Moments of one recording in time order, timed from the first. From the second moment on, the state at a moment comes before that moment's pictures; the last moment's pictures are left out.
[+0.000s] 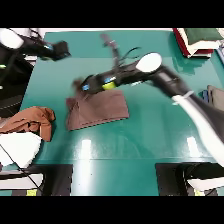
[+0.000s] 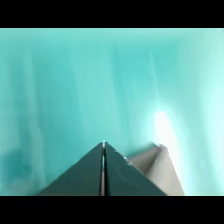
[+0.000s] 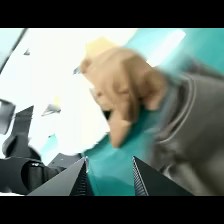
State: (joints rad) left arm -0.07 -1.39 1.64 1.12 -0.98 -1.57; right arm 0.67 -1.58 1.61 -0.52 0.95 1.22
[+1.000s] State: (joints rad) left arm -0.14 -1.31 1.64 1.15 -1.03 -1.48; right arm 0.22 -1.65 1.20 -0.73 1.05 1.36
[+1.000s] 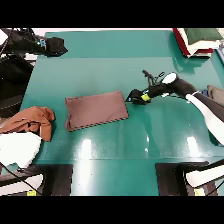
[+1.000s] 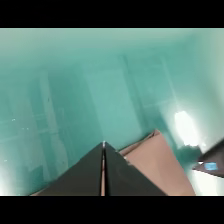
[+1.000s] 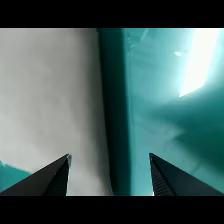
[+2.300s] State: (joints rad) left arm -0.15 -1.31 1.64 1.09 -1.09 -1.48; right arm -0.42 -1.45 1.59 -1.07 1.23 1.46
